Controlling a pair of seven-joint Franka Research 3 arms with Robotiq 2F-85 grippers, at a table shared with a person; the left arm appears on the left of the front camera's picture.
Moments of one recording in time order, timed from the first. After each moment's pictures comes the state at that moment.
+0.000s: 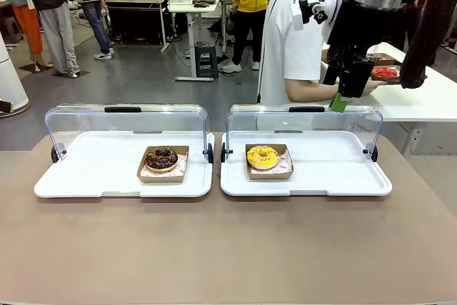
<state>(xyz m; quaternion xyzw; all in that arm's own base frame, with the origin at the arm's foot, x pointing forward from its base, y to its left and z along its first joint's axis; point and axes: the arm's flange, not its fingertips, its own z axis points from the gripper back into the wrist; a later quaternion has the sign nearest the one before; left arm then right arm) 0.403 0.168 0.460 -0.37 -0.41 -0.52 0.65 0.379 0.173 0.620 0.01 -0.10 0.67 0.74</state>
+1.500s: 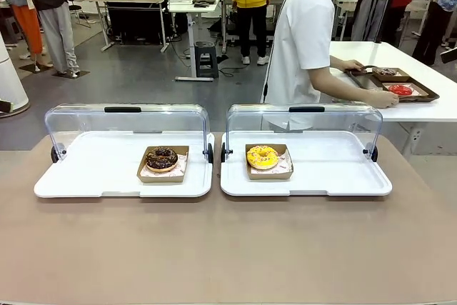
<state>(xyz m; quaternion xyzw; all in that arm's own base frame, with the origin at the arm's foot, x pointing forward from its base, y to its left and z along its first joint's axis) 0.403 0.168 0.460 -0.37 -0.41 -0.52 0.65 0.457 -0.197 0.565 0.33 -0.39 0.51 0.69</state>
